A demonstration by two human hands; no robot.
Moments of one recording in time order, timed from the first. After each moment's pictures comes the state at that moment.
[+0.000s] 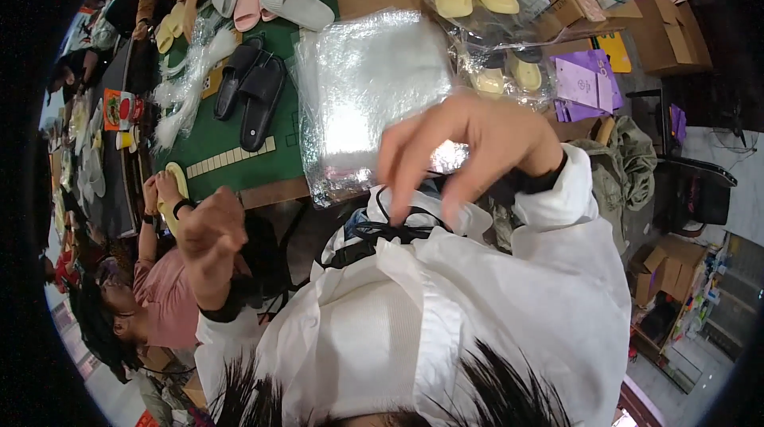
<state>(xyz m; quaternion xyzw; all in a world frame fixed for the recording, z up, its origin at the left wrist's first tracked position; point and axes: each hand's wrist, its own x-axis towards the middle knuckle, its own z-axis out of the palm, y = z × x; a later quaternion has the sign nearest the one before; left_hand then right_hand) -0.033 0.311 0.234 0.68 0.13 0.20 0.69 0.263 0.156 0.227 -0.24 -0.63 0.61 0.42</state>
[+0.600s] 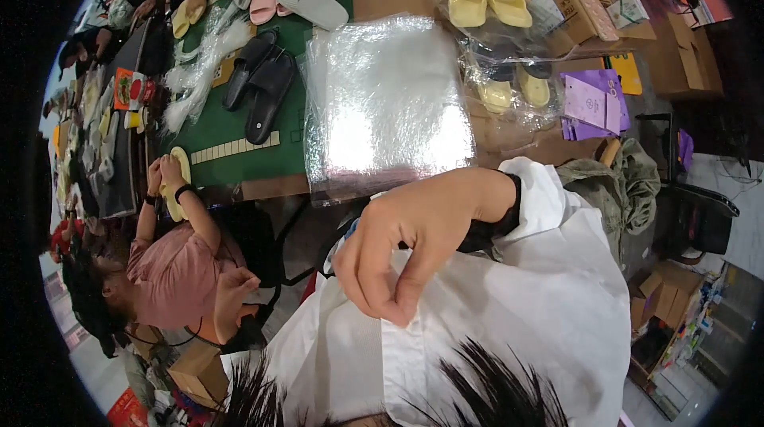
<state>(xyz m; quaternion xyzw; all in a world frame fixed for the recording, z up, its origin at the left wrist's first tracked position) -0.208 0.275 0.135 0.61 0.50 0.00 0.61 0.201 0.167 0.215 0.06 -0.57 0.74 0.36</state>
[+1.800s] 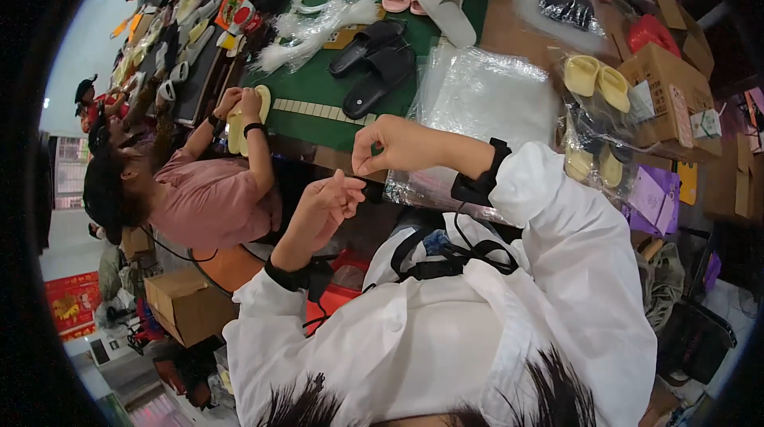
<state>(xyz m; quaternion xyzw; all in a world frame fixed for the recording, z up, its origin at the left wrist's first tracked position) -0.093 0.276 0.153 0.35 0.40 0.20 0.82 0.125 0.294 0.153 -0.33 -0.70 0.56 0.29</state>
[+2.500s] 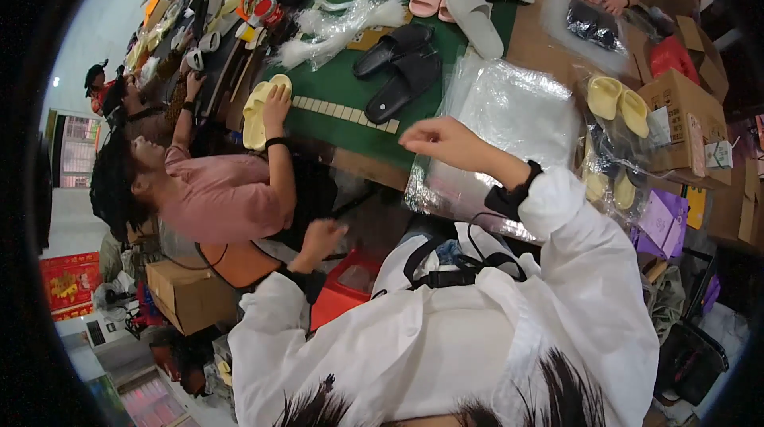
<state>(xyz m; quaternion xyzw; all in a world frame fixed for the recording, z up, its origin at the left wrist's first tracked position) -0.206 0.276 0.053 0.74 0.57 -0.08 0.34 0.147 0.307 0.104 -0.45 -0.59 0.57 0.36</state>
